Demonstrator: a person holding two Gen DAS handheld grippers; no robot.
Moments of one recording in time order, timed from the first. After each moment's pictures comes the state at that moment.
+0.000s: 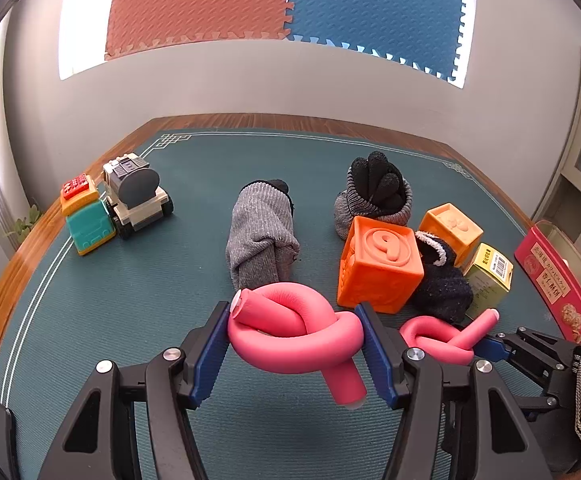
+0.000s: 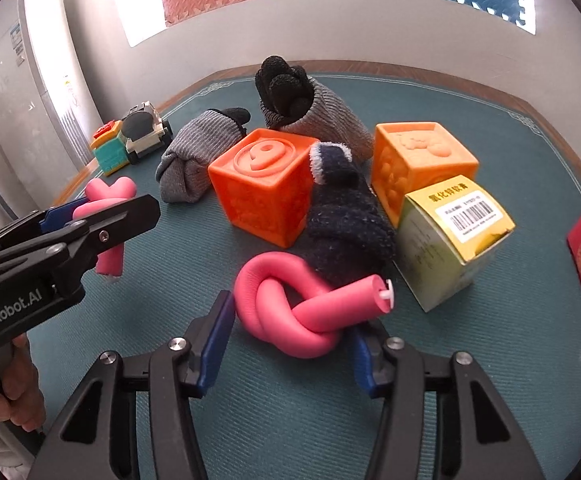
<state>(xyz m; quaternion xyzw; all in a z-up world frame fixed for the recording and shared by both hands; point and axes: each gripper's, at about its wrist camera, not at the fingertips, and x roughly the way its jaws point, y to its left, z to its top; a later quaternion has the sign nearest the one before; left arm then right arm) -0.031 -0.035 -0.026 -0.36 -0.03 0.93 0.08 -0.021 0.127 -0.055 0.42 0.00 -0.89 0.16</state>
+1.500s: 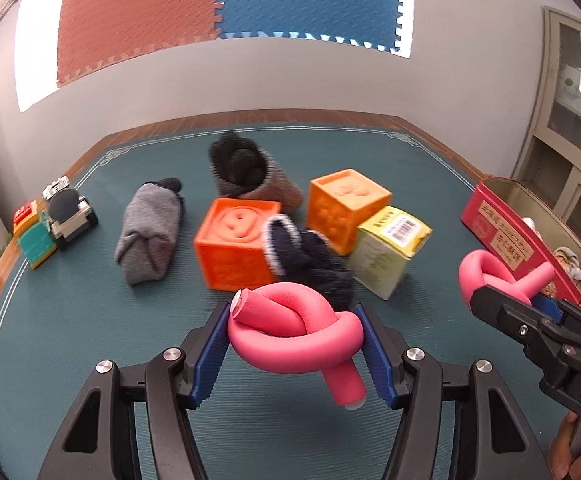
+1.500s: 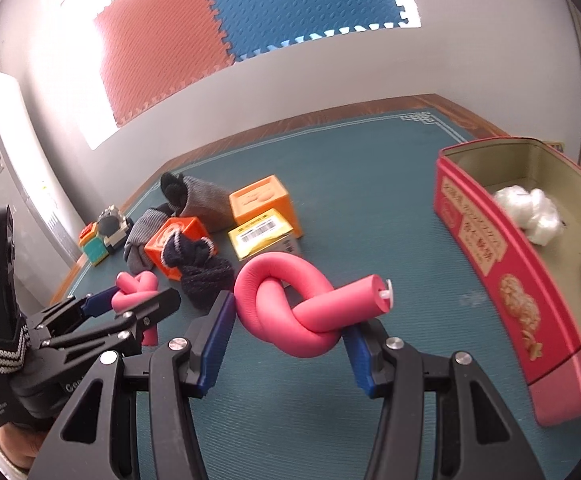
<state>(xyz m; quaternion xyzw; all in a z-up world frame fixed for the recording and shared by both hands) -0.006 0.071 -0.028 -0.37 0.02 0.92 0.13 0.041 0.249 -0.022 0.33 -0.13 -0.93 0.08</state>
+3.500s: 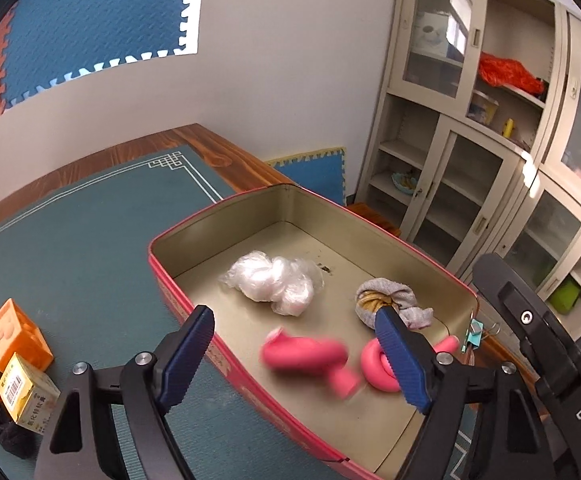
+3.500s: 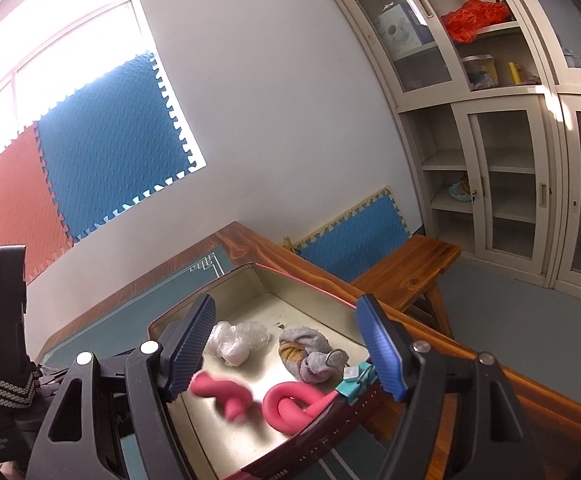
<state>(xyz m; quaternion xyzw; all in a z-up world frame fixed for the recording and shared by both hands) -0.016 0.327 0.006 -0.35 0.07 0.87 0.35 0.133 0.447 0.007 0.13 -0.23 -0.94 -0.21</state>
